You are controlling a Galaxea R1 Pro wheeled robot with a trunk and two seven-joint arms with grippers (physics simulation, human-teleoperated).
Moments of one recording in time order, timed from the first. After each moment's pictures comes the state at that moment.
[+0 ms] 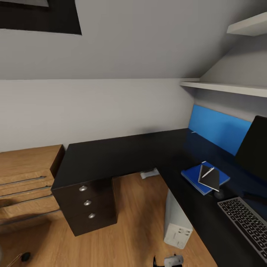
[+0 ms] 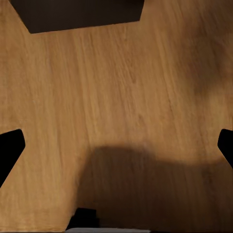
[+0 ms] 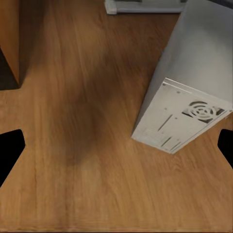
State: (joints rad) left arm 0.07 0.07 -0.31 -0.86 0.37 -0.03 0.21; right arm -0.37 0.17 0.53 -0.01 -0.20 -0.63 -0.38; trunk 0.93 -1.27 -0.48
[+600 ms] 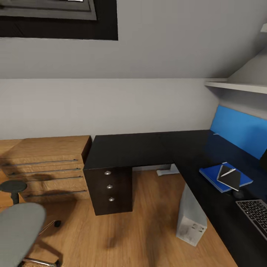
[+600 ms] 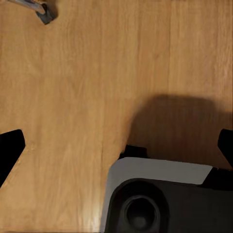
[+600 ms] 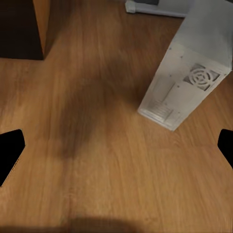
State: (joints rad) left arm 0.07 0.07 -0.30 -0.43 0.38 -0.28 0.20; right arm -0.17 0.07 0.52 0.02 -0.19 -0.93 -0.39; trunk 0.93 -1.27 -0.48
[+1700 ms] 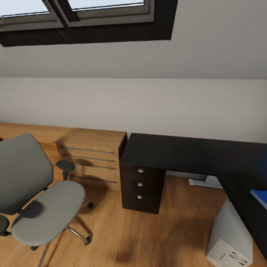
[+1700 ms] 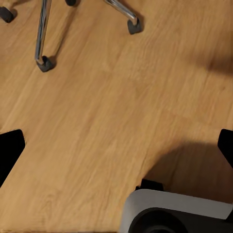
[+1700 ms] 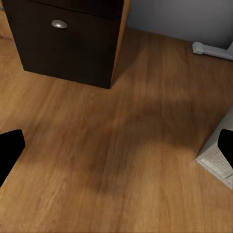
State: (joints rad) left arm 0.07 0.05 -0.29 -0.21 0.38 -0.70 0.21; right arm -0.17 0.07 0.53 0.02 -0.20 -1.01 -0.39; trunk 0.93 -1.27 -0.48
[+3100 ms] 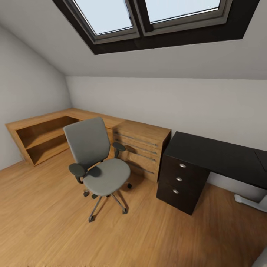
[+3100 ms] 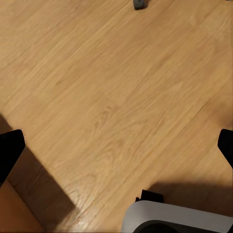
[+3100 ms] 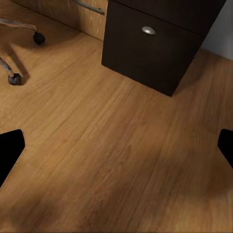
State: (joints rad) left arm 0.07 0.04 -0.29 -0.21 0.38 -0.75 0.21; right arm -0.15 0.09 0.53 0.02 -0.19 -1.04 -0.46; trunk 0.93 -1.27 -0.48
